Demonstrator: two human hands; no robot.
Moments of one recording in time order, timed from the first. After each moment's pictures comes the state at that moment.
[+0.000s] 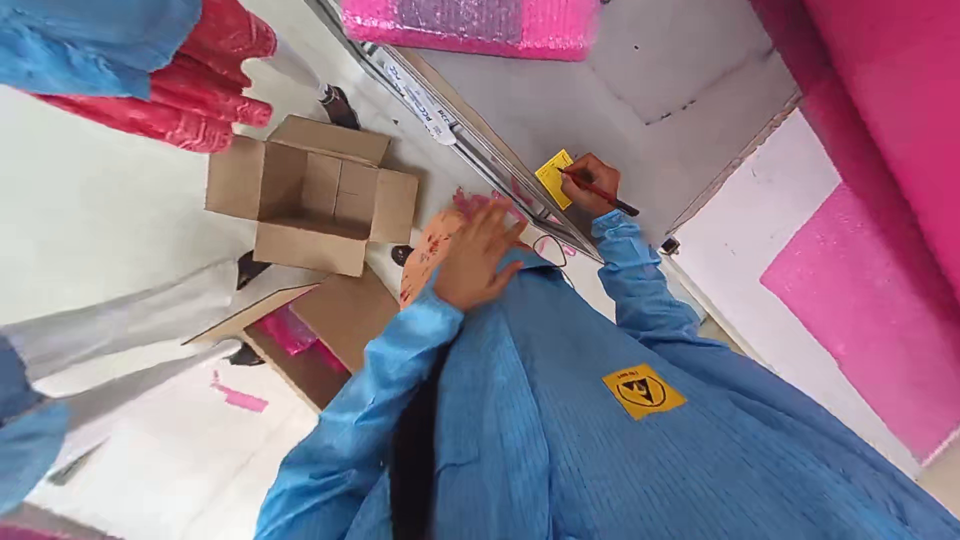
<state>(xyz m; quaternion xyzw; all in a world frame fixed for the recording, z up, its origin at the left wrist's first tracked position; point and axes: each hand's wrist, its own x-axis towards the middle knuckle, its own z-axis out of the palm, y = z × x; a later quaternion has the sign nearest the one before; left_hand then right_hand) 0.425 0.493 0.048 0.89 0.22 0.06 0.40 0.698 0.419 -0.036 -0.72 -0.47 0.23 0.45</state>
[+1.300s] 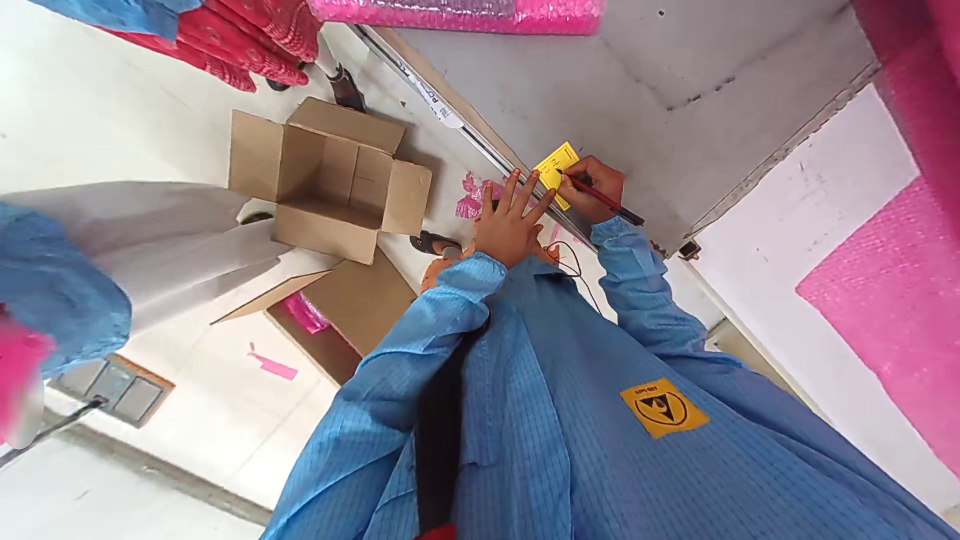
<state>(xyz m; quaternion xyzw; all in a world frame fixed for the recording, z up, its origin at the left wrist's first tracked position) 0.509 0.482 -0.023 0.93 0.25 -0.07 0.26 0.694 0.416 -0.057 -0.69 -0.48 0.20 0.50</state>
